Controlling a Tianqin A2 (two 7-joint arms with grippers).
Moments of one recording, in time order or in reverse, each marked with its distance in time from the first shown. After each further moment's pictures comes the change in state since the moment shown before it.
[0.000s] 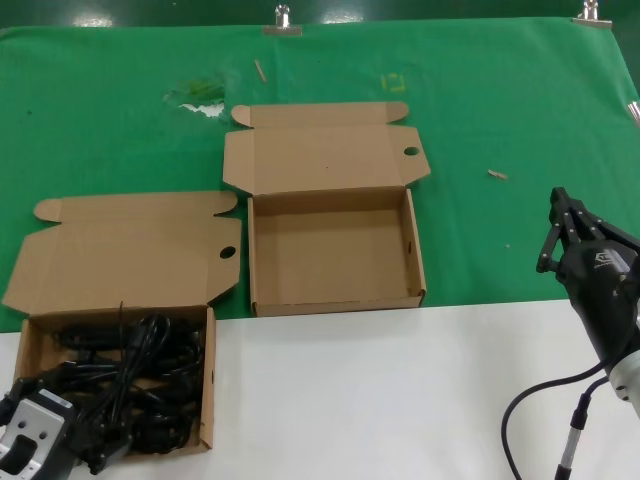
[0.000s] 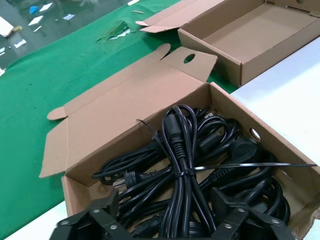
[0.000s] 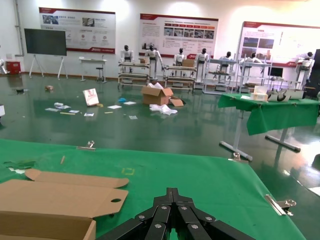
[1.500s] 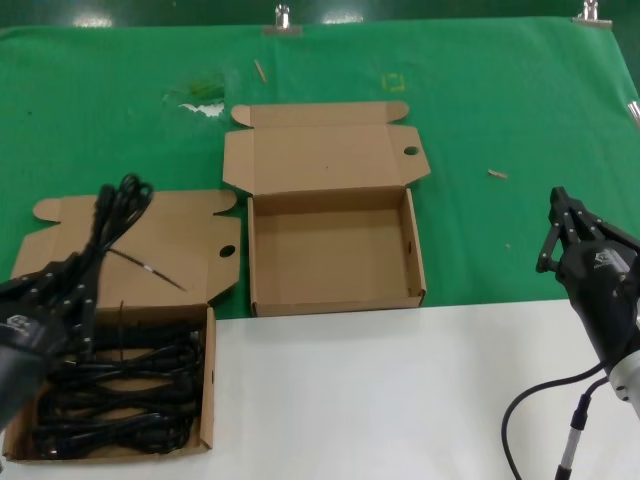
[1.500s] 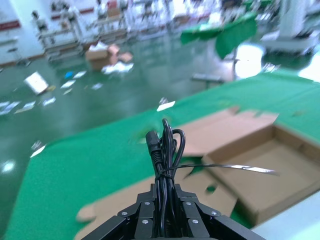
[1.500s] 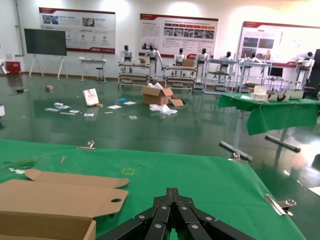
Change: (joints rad) left arm 0.252 -0.098 -0.417 -0.267 0.187 0.103 -0.301; right arm 0.000 0.000 0.000 0.000 0.000 0.000 0.000
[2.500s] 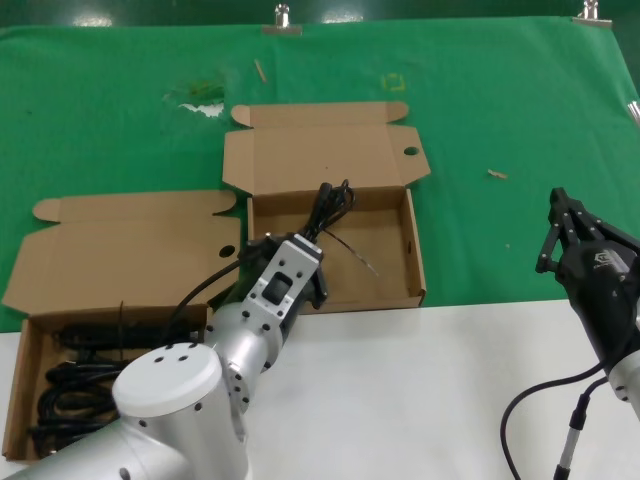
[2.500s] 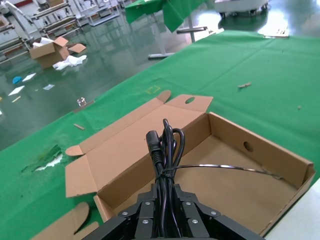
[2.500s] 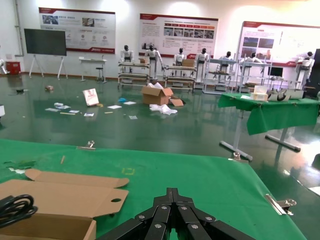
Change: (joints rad) left arm -0.810 0.706 0.709 0.584 -0.293 -0.250 0.552; right arm 0.000 0.000 0.000 0.000 0.000 0.000 0.000
